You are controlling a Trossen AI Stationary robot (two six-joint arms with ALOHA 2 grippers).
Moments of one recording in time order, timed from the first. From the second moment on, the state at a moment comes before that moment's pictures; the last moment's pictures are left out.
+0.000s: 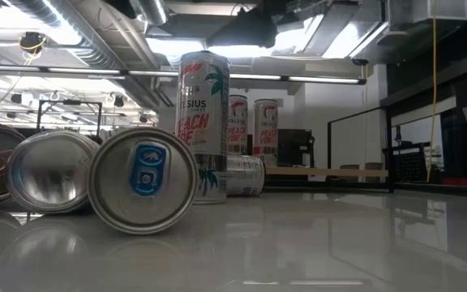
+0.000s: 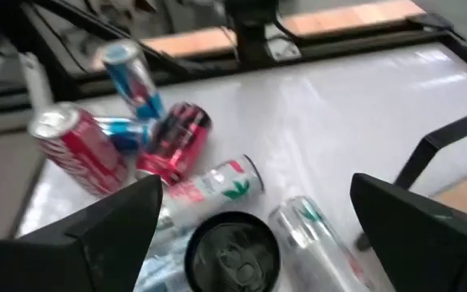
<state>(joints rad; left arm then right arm) -0.03 1.23 1.55 -1.28 -0.29 -0.54 0.20 1.70 1.33 -0.13 0.18 0.25</state>
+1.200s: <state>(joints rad) -0.02 1.23 1.55 -1.31 -0.30 -0.54 0.23 1.89 1.44 -0.36 0.24 0.35</state>
